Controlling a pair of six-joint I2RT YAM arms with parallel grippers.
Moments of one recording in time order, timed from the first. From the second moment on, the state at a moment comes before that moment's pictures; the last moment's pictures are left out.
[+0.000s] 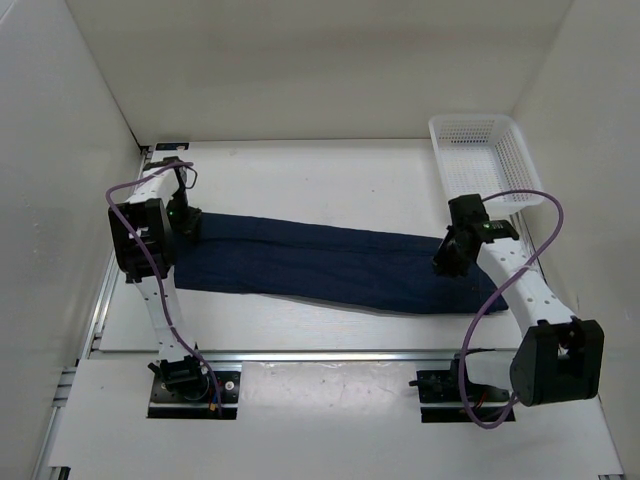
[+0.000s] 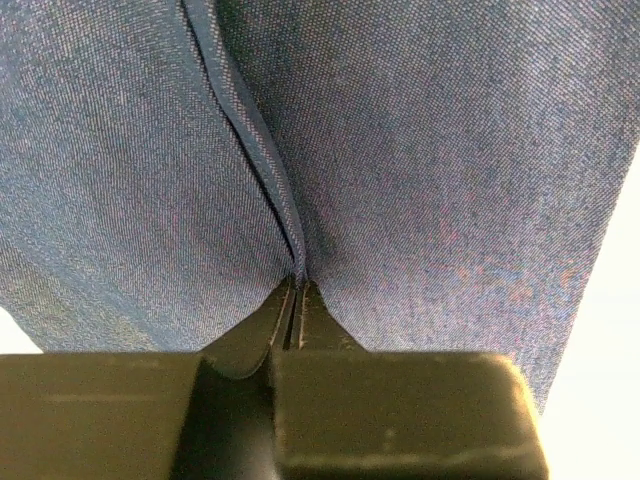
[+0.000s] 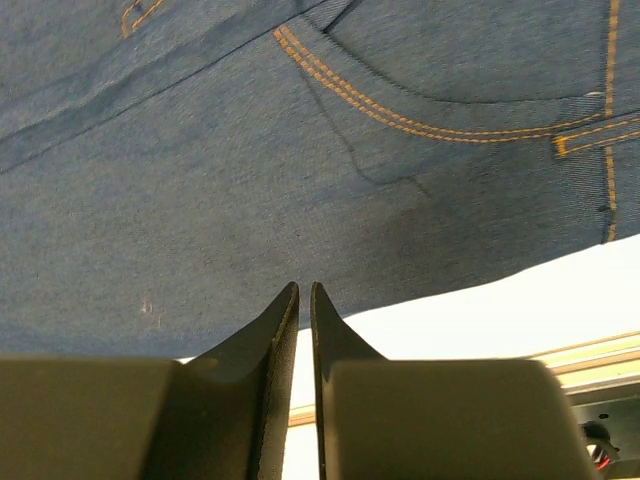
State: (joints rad) left arm 0.15 2.19 1.72 -1.10 -0.19 -1.06; right arm 0.17 1.25 0.95 -0.90 0.06 0.64
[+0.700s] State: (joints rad) left arm 0.13 2.11 1.77 -1.11 -0.19 -1.03; right arm -0.16 1.55 1.13 -0.85 0.04 0.70
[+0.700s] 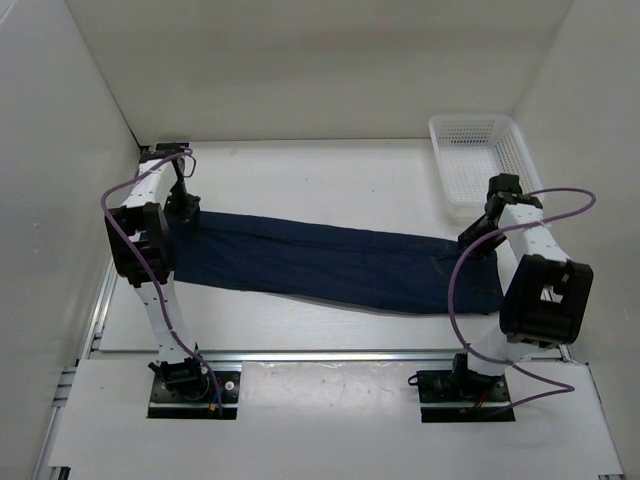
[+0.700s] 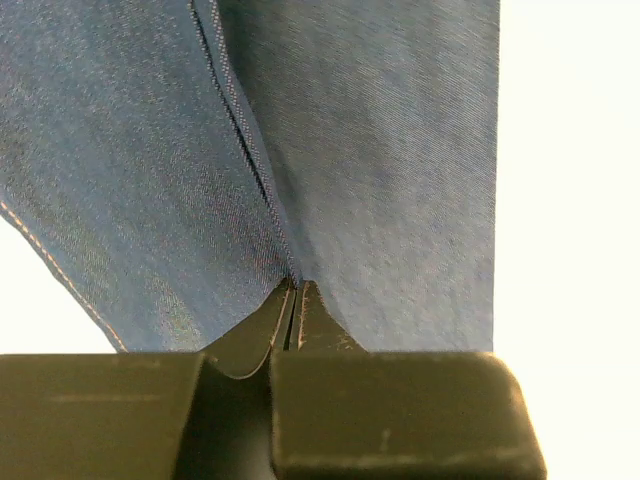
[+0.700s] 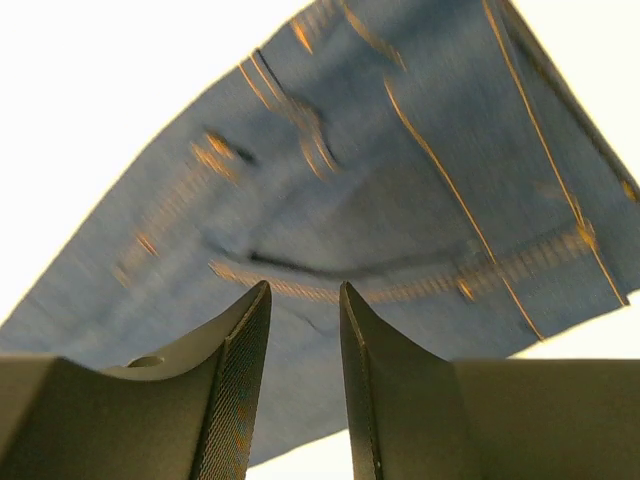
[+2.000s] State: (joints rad) left arm 0.08 2.10 1.89 -1.17 -0.24 -1.01; right arm -0.16 1.71 1.20 -0.81 0.17 0.83
